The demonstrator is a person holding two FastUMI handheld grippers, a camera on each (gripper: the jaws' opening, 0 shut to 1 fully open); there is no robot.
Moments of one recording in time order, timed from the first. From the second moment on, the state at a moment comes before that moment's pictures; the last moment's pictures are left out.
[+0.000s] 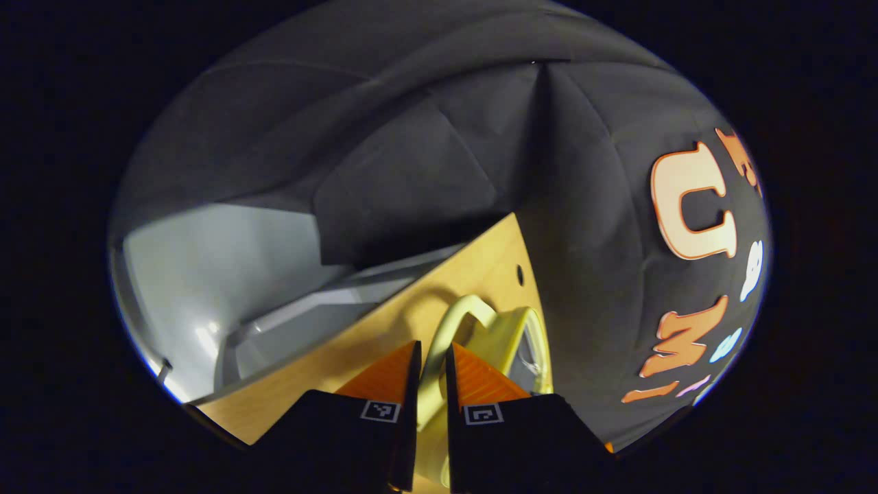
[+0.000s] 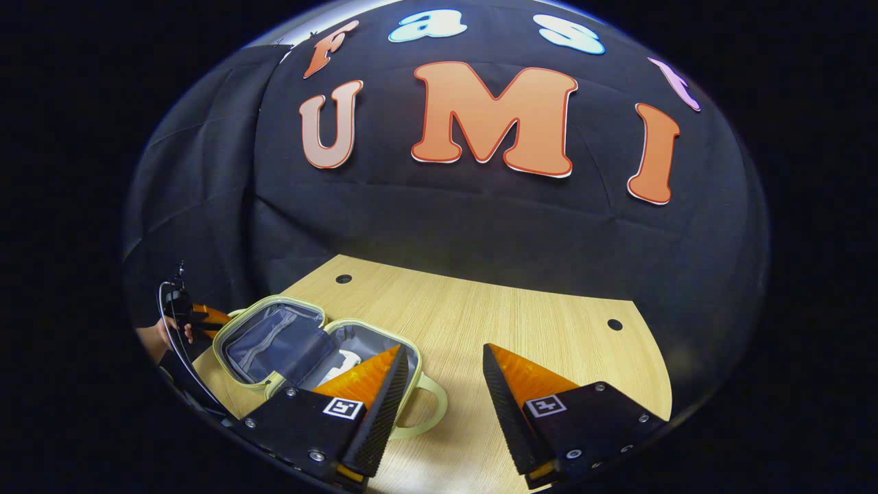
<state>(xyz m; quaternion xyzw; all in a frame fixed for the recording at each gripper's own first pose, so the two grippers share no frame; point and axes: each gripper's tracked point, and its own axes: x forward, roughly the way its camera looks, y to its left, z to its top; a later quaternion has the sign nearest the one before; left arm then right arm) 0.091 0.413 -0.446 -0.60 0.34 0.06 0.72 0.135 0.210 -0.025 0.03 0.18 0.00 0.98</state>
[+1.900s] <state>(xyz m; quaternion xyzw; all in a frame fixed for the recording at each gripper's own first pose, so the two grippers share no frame) 0.077 0.108 -0.073 -0.48 0.19 -0.28 0.81 0.075 0.059 -0.017 0.08 0.11 0.00 0.99</state>
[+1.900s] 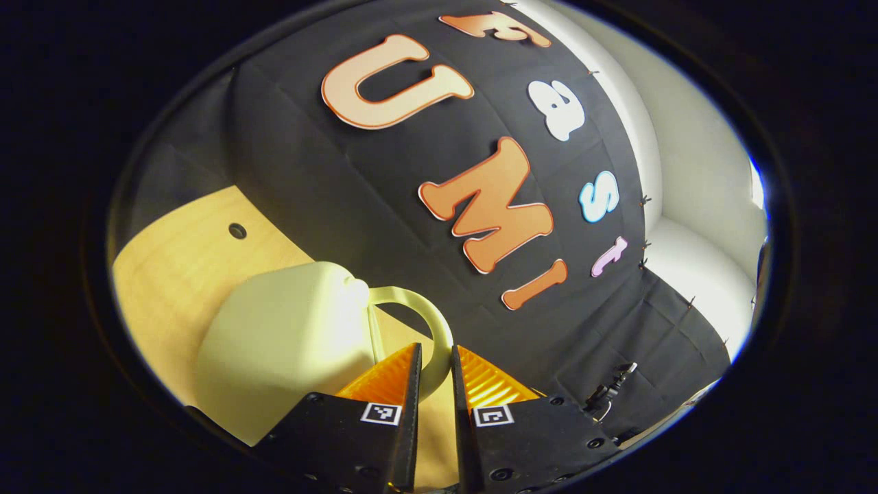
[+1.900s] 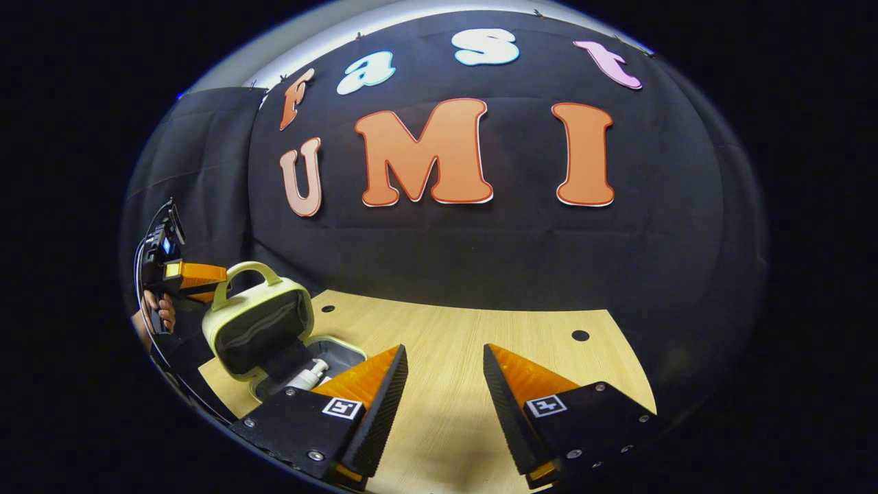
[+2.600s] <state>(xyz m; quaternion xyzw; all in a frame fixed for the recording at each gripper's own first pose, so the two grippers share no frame) 0.062 -0.031 -0.104 -0.42 0.27 -0.30 0.81 0.052 0.024 -0.021 0.08 0.10 -0.01 0.99</state>
